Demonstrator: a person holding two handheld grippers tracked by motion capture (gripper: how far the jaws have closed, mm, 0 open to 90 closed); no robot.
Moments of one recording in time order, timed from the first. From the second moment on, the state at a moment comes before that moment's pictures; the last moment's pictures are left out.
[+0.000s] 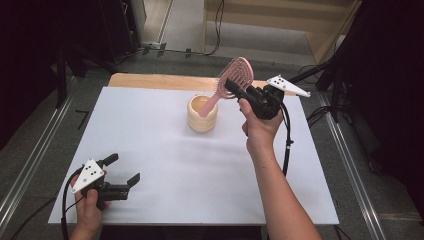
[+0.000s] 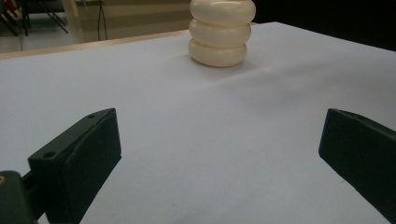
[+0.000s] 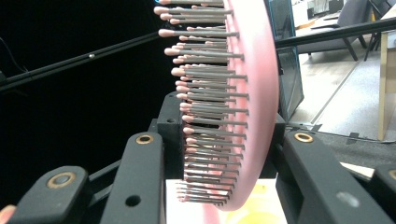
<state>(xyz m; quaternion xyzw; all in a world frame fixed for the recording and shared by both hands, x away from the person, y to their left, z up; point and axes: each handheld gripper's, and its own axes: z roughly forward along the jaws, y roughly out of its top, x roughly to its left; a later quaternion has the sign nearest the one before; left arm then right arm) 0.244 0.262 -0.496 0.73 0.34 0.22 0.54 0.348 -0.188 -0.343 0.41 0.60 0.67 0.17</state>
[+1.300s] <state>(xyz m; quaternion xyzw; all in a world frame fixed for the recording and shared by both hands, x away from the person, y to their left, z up) 0.244 0.263 -0.496 0.74 0.34 0.22 0.54 0.389 -0.177 -0.368 0.44 0.60 0.64 0.19</state>
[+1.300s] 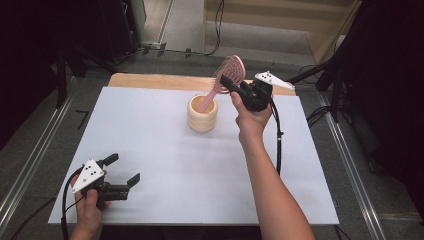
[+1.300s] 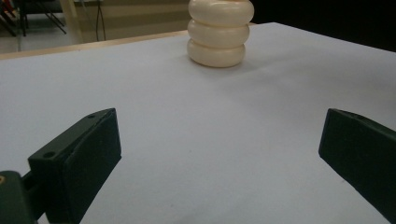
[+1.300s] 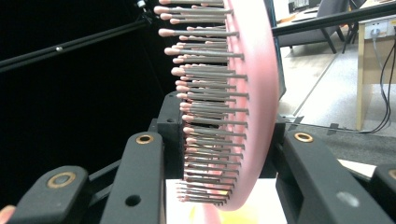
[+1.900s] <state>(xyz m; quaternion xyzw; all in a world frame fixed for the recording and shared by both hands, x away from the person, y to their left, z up) 0.244 0.263 -0.496 0.74 0.34 0.22 0.55 0.403 -0.167 -0.385 0.45 0.62 0.62 0.19</state>
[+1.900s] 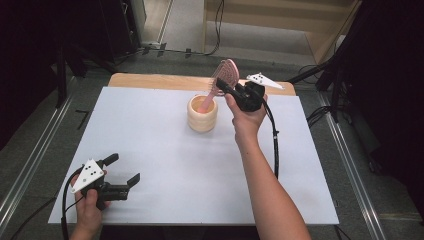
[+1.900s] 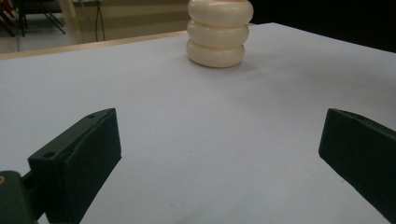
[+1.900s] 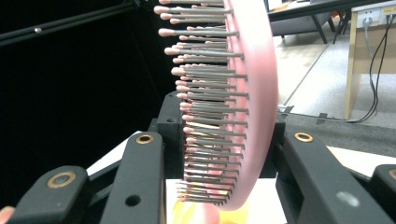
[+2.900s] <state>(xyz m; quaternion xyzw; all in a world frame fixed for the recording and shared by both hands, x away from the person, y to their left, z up) 0.244 0.263 -0.496 0.74 0.33 0.22 0.55 0.416 -0.149 -0.420 0.48 0.63 0.59 0.17</state>
